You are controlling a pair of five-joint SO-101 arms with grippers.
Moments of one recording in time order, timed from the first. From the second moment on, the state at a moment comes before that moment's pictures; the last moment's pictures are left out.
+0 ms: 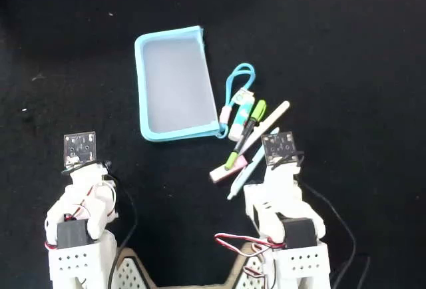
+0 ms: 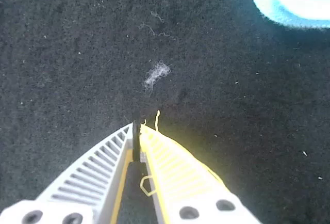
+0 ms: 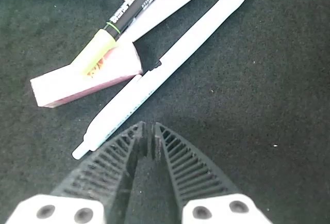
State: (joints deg) left arm -14.0 -104.0 96.1 70.7 -3.0; right arm -5.7 -103.2 96.6 74.3 -1.7
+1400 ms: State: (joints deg) left arm -15.2 -104.0 96.1 46.5 -3.2; right arm -5.7 -103.2 96.6 74.3 -1.7
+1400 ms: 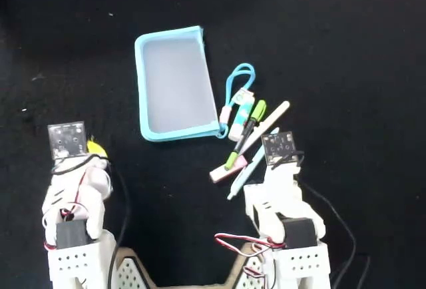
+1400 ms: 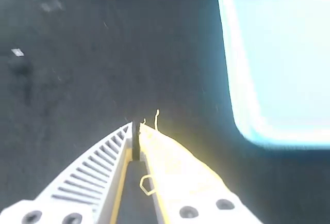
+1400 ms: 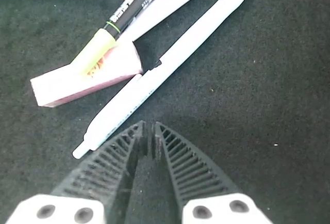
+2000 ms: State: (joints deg) left arm -21.4 -104.0 96.1 27.9 -16.7; right arm -25.4 -103.2 96.6 73.1 -1.6
